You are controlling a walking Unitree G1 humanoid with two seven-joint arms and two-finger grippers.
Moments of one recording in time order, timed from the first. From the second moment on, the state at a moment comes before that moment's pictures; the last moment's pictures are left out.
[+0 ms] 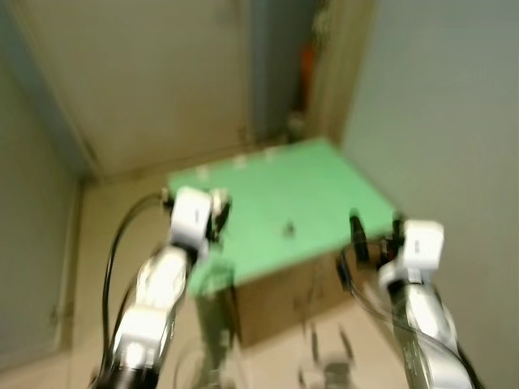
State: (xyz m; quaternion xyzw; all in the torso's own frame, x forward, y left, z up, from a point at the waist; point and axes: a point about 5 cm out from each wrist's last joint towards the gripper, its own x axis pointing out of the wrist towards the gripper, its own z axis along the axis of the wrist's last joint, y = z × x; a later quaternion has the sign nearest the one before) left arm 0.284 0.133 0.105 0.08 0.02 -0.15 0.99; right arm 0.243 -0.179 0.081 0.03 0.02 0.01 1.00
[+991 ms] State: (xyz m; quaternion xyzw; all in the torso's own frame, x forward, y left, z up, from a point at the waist) left arm 0.300 0.116 0.108 0.08 0.01 -0.19 0.98; right arm 0.244 -0.188 0.073 0.02 0.03 -0.01 1.00
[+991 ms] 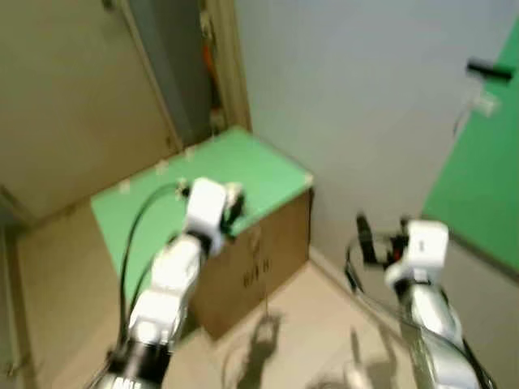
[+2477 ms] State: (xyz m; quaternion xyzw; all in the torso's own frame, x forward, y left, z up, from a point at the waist) left arm 0.321 0.113 0.104 0.08 0.04 -0.28 0.96; right arm 0.238 -0.185 0.060 0.03 0.05 -0.02 1.00
